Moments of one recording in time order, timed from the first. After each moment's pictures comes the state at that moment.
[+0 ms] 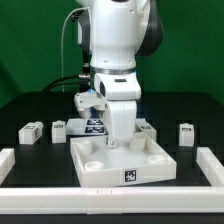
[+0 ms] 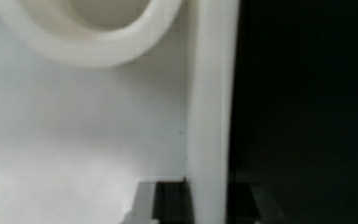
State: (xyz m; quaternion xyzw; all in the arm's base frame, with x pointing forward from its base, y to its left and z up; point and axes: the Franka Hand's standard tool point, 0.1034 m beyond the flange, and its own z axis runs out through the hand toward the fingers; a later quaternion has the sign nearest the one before) arm 0.439 -0.019 0.009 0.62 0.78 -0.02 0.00
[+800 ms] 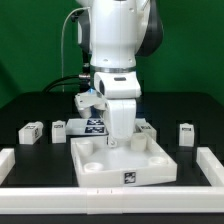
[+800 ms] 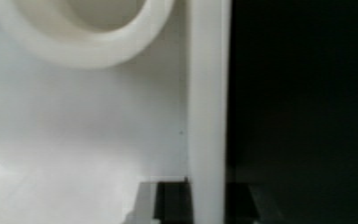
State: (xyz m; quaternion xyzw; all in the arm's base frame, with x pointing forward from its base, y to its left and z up) arm 0.445 -0.014 0.009 0.66 0.75 -0.01 0.01
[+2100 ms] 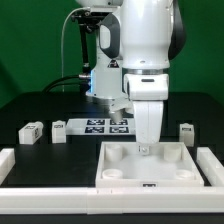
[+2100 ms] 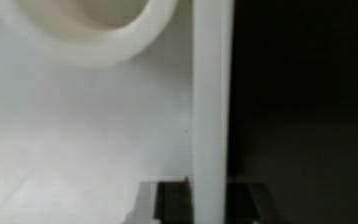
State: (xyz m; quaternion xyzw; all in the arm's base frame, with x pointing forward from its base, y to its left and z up) arm 0.484 0.052 0.008 0.72 0.70 0.02 0.02
